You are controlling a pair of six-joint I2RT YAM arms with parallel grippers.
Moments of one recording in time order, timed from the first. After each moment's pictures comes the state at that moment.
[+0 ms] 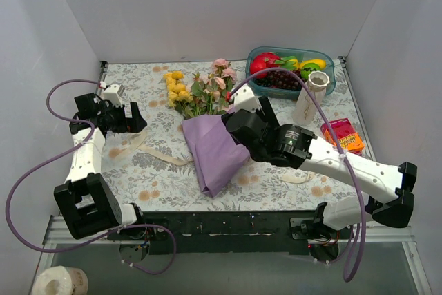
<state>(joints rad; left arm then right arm) 0.33 1.30 0.96 -0.46 0.60 0.23 1.20 1.33 1.39 -0.82 0.89 0.25</state>
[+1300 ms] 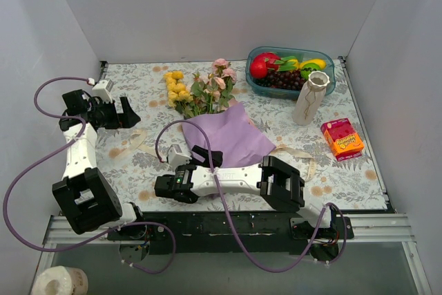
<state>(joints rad) 0.42 1.34 1.05 -0.52 0.68 0.22 1.46 2.18 1.78 -1.18 1.07 0.50</state>
